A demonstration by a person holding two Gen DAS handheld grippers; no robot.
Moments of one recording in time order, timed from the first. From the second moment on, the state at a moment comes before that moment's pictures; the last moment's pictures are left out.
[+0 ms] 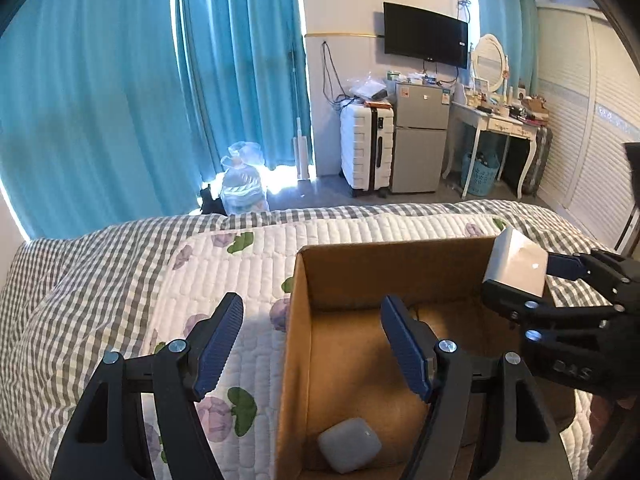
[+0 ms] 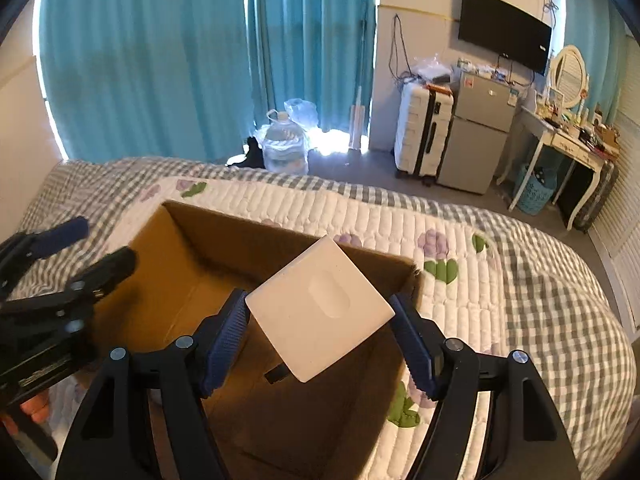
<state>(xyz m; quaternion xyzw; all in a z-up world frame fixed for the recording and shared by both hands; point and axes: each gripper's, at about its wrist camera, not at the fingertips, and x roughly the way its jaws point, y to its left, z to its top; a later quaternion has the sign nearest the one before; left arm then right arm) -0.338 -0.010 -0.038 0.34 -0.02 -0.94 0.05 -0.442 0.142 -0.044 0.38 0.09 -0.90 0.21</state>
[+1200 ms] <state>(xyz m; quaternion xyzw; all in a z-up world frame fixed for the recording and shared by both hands) -0.113 0.012 -0.013 0.29 -0.01 -0.96 0.04 -0.189 0.204 0.021 0.32 0.08 -0.93 0.14</state>
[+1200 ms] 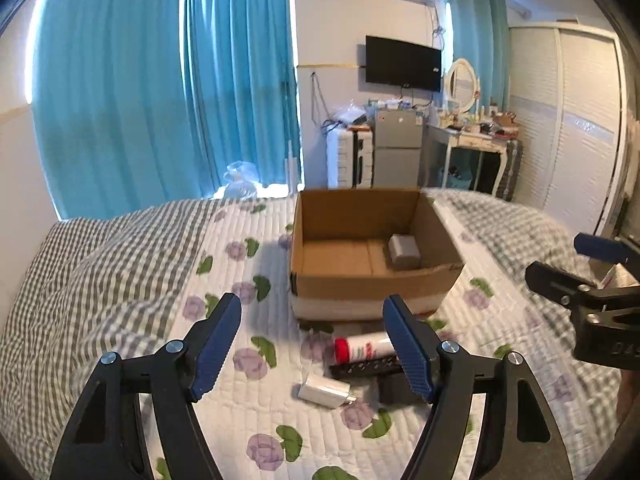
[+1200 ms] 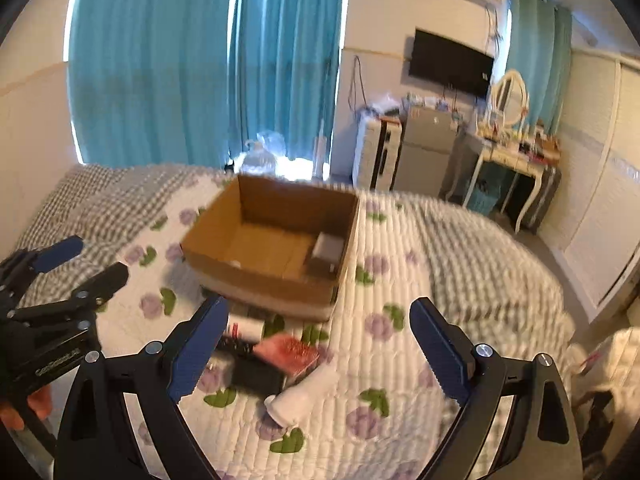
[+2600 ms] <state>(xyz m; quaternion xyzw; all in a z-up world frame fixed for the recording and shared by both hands) -0.149 0.000 -0.159 0.45 0.01 -0.89 0.04 -0.234 0.215 -0.127 0.44 0.07 -0.89 0.13</state>
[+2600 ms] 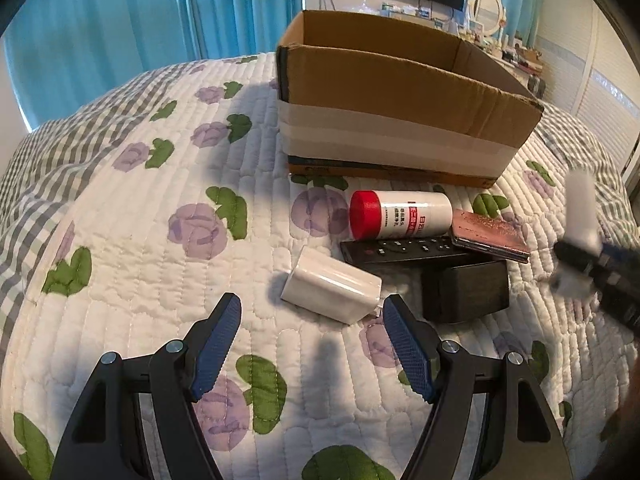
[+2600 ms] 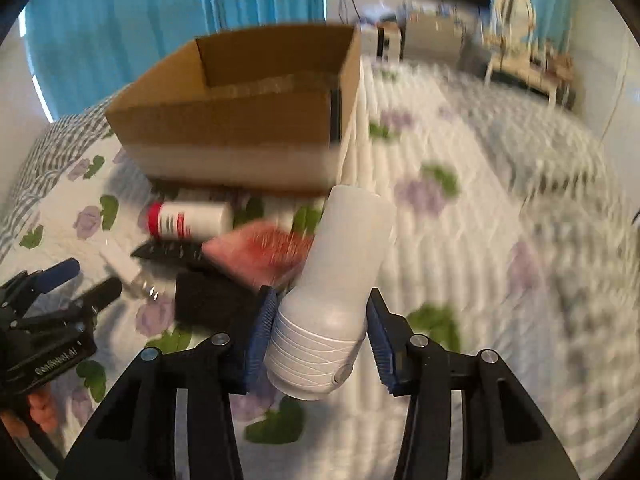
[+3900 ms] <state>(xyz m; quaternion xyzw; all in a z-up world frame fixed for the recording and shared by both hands) -0.135 0.025 -0.083 0.42 0.01 -0.91 0.03 -0.223 0.204 -0.056 0.39 0.09 -0.90 0.18</state>
